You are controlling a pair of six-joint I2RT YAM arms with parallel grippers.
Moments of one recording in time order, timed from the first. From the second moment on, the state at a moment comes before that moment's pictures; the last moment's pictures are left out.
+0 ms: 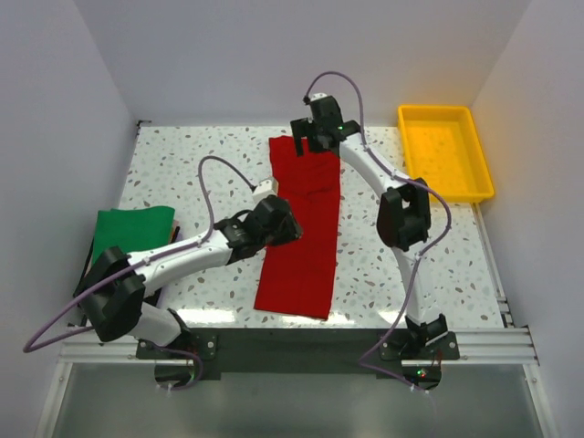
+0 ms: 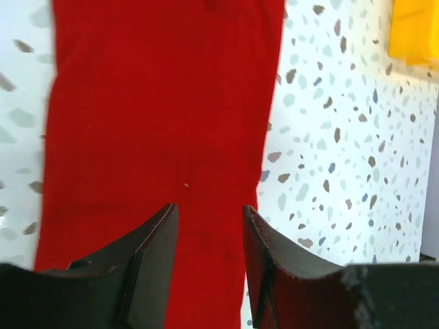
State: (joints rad) left arm -0.87 1.47 0.94 -0.21 -0.26 -0.98; right arm 0.45 2.39 2.24 -0.60 0.12 0.11
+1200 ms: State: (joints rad) left arm -0.30 2.30 1.64 0.09 -0.01 -0.58; right arm 0.96 1.67 1.18 -0.46 0.17 0.53
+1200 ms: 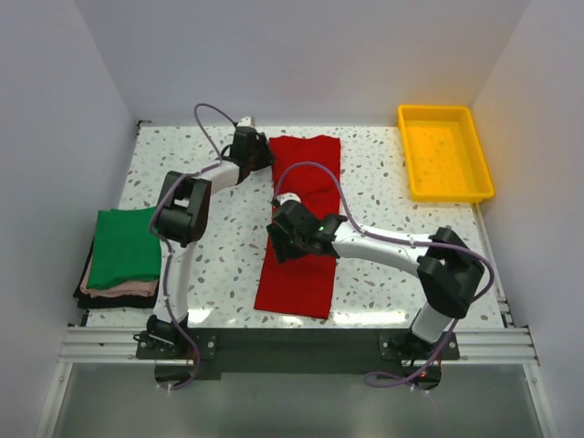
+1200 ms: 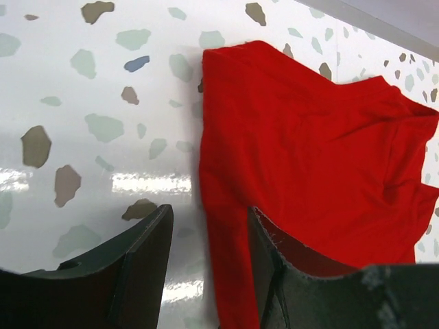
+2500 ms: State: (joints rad) left arm -0.24 2.47 1.88 0.16 0.10 -0.48; right arm 1.03 1.67 1.10 -0.49 0.08 0.47
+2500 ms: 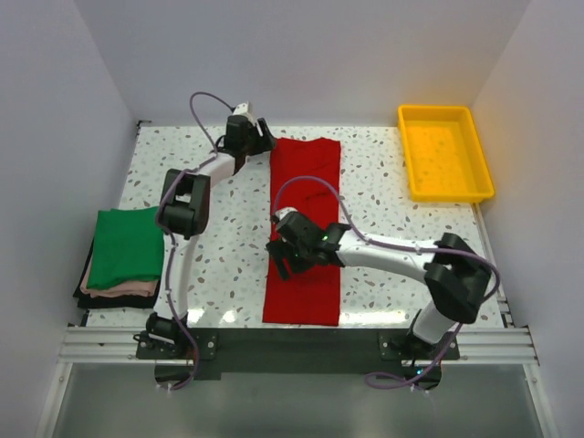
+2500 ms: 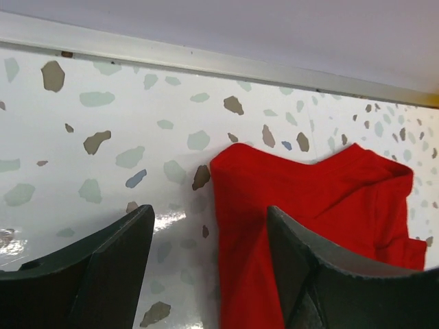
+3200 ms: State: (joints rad) left arm -0.33 1.55 1.02 -0.14 -0.05 -0.73; right arm 0.71 1.08 0.72 -0.61 0.03 0.68
